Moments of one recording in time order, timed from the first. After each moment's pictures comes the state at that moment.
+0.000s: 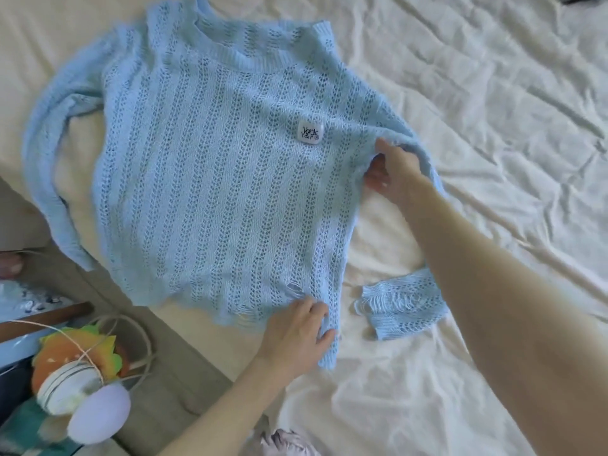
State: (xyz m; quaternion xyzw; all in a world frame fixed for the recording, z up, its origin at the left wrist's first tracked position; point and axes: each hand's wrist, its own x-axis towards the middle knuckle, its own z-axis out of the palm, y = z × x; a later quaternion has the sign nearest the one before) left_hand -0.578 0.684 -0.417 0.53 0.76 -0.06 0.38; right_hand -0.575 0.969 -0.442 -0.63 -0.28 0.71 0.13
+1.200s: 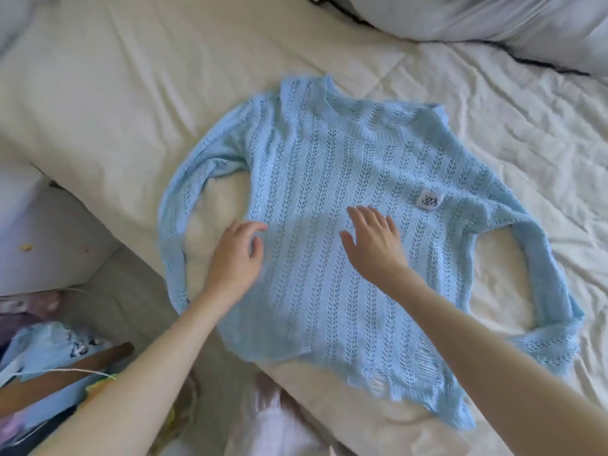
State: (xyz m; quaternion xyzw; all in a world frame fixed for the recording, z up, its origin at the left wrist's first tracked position) left_hand -0.926 0.649 -0.395 0.39 0.85 0.24 0.25; right_hand -0.755 0.803 -0.394 -0.41 -0.87 0.25 -0.15
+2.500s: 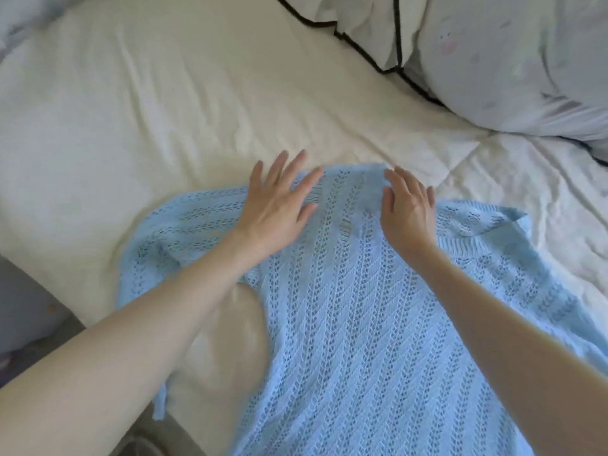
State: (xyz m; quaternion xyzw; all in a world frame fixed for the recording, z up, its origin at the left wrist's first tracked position) left_hand -1.121 0.823 -0.456 0.59 0.80 0.07 0.12; right_hand -0.952 0.959 -0.460 -0.46 -0.87 0.19 0.05
